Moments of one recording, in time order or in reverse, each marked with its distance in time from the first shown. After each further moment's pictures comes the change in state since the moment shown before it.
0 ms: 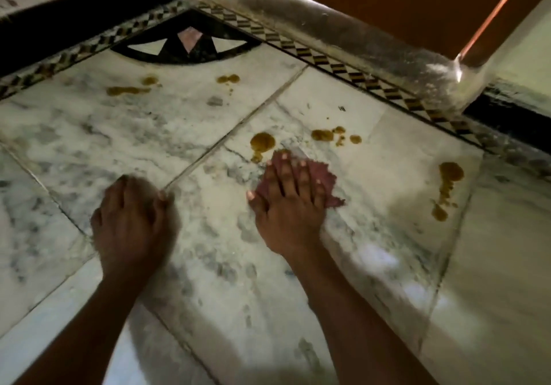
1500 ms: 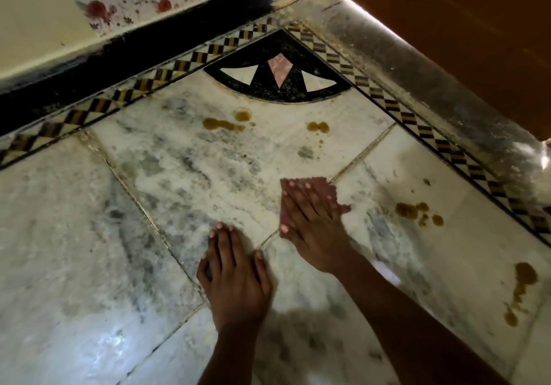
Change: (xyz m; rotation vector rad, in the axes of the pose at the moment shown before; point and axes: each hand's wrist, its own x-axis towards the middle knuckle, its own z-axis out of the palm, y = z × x) left_hand 0.017 0.013 -0.011 0.128 -0.163 -0.169; right_hand 0.112 -0.082 0.030 -0.215 -0.179 -0.547
